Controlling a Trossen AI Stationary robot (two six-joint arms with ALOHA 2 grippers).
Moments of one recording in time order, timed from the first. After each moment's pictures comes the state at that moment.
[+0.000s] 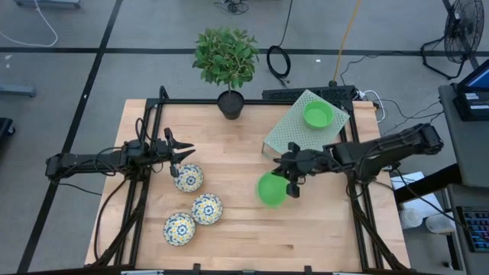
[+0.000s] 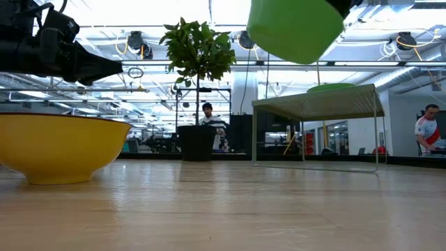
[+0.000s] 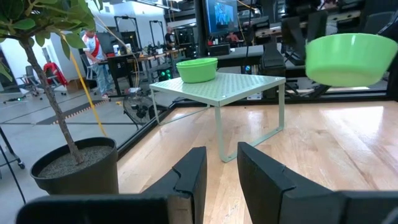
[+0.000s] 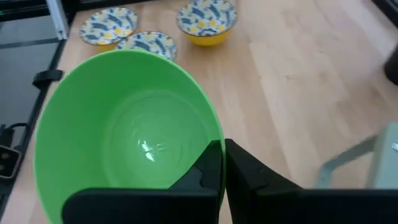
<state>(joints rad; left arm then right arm) 0.12 0.23 0.02 0.24 -0.11 0.12 0.19 1.23 0.96 -0.38 0.16 0.26</state>
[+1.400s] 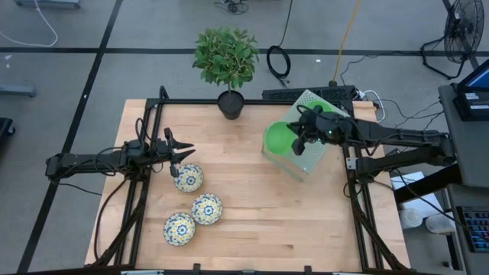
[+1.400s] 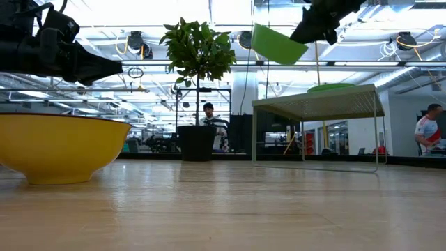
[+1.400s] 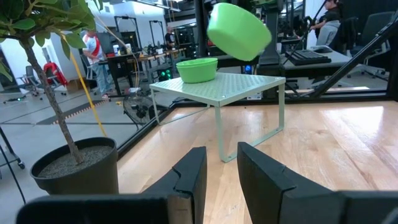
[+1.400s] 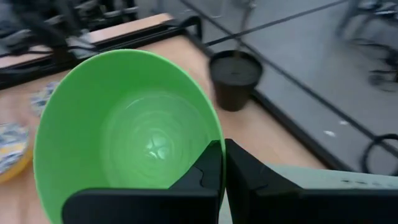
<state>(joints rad) 0.12 0.23 0.02 0.24 -0.11 0.12 -0.14 1.03 0.96 -0.43 0.35 0.22</state>
